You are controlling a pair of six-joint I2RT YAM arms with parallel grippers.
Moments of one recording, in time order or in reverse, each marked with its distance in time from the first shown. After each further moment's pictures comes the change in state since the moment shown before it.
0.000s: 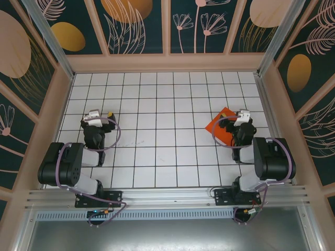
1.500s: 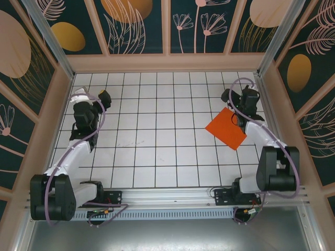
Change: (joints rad) left arm 0.001 -0.346 0.424 -0.840 0.026 -0.344; right arm 0.034 -0.090 0.619 -1.059 0.027 0.476
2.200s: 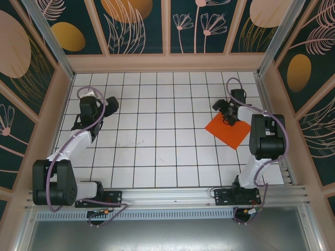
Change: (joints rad) left arm 0.000 0.143 0.098 -0.273 0.169 -0.074; right arm 0.024 0.376 0.200 -0.260 -0.158 0.169
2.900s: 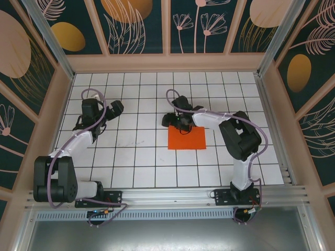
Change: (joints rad) left arm 0.000 0.025 -0.028 0.002 0.169 -0.048; right arm 0.627 0.111 0.204 -0.163 0.025 -0.029
